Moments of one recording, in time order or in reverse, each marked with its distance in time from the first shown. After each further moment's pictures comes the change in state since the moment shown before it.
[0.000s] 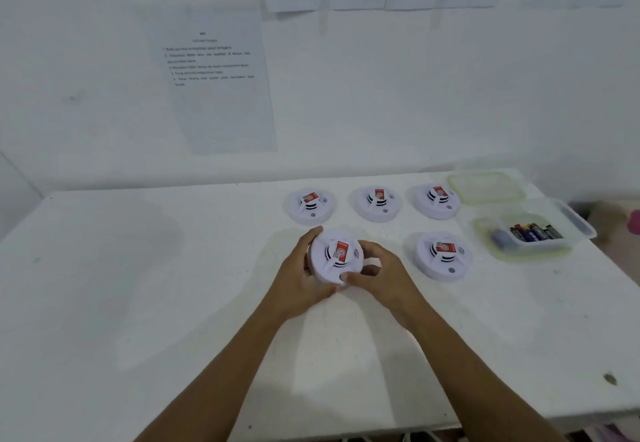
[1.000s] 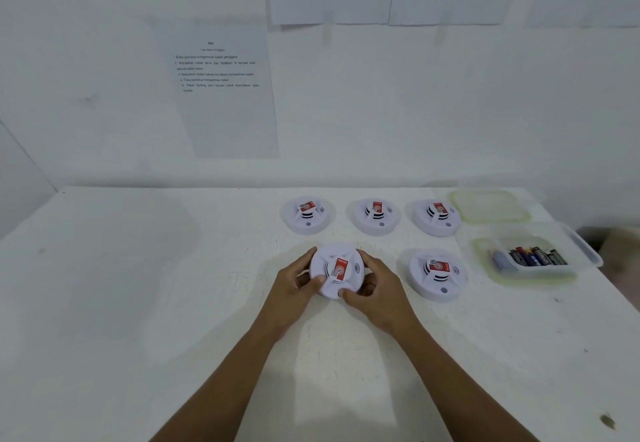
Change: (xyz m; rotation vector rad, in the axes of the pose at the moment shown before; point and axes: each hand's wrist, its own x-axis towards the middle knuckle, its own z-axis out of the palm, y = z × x) left_hand -0.002 0.006 0.024 -0.132 0.118 -0.109; right_hand 0.005 0.014 -0.014 -0.188 0.026 -0.289
